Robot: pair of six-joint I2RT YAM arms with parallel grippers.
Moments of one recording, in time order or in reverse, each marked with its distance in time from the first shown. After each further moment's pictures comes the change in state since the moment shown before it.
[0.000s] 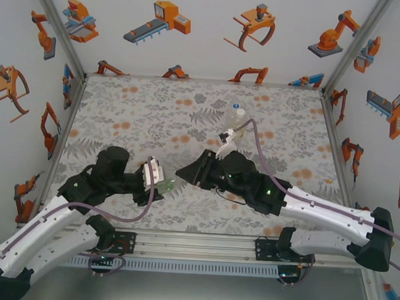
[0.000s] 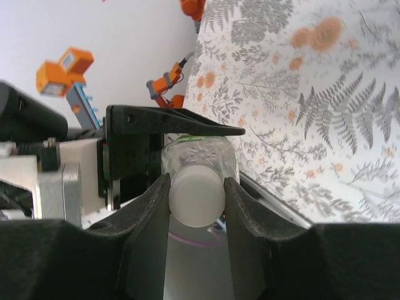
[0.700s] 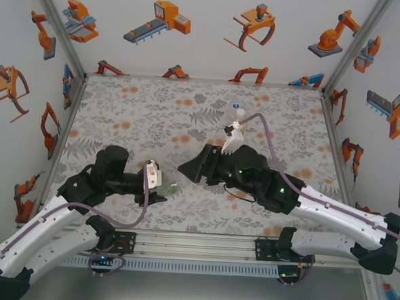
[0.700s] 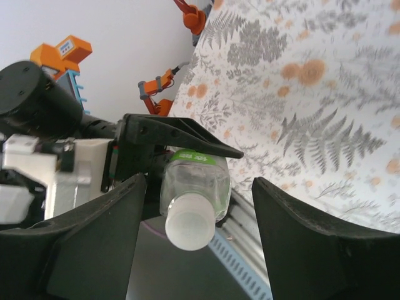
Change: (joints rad) left arm -0.006 -0.013 0.005 0.040 0.132 0.065; right arm 0.000 -0.072 0.126 -0.123 0.013 -0.309
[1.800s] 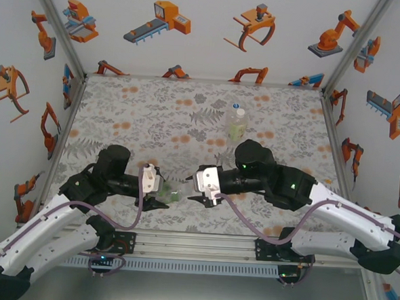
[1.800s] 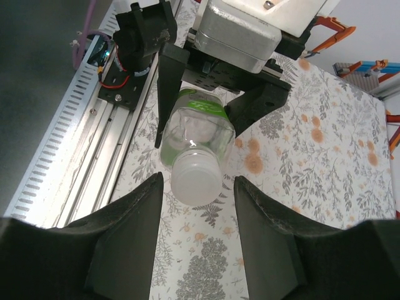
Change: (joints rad) left arm 0.000 0.019 0.000 -0.002 0.175 0.037; right arm 0.000 0.030 0.148 -0.224 -0.634 -1.475
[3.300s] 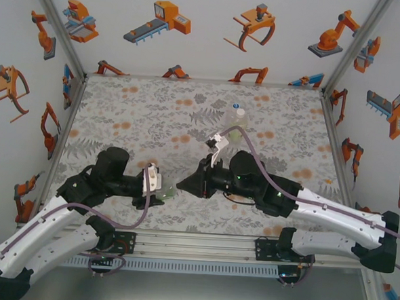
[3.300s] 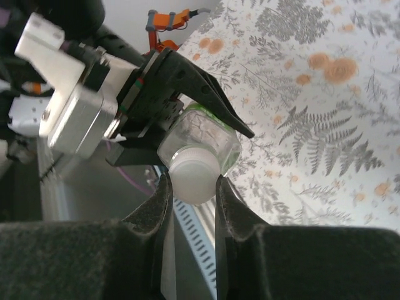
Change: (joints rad) left arm 0.001 -0.024 0.000 -0.069 -0.188 -0.015; right arm 0.042 -0.011 -0.189 0.264 0.467 1.264
